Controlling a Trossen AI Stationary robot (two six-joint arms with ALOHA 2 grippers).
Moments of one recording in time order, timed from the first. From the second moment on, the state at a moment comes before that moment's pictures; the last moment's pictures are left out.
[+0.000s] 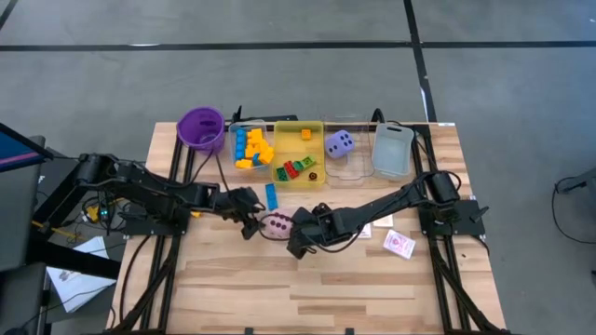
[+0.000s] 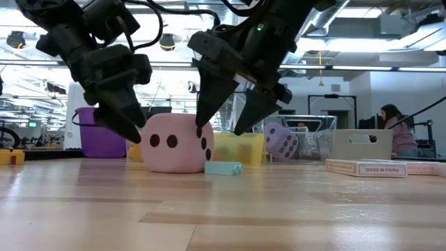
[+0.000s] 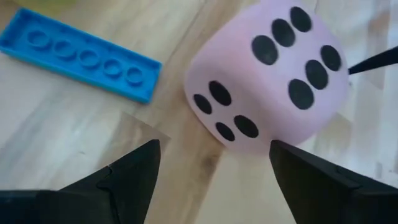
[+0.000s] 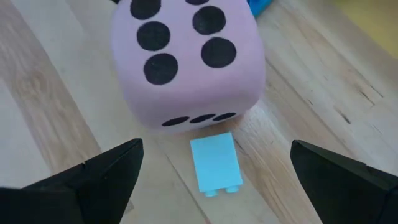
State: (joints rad) left arm -0.07 1.27 0.49 -0.05 -0.07 -0.59; right arm 0.26 2.02 1.44 -0.54 0.39 0.81
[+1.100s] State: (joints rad) left arm -0.12 1.27 0.49 0.03 -0.09 -0.70; right arm 0.27 2.02 1.44 -0.45 0.32 0.73
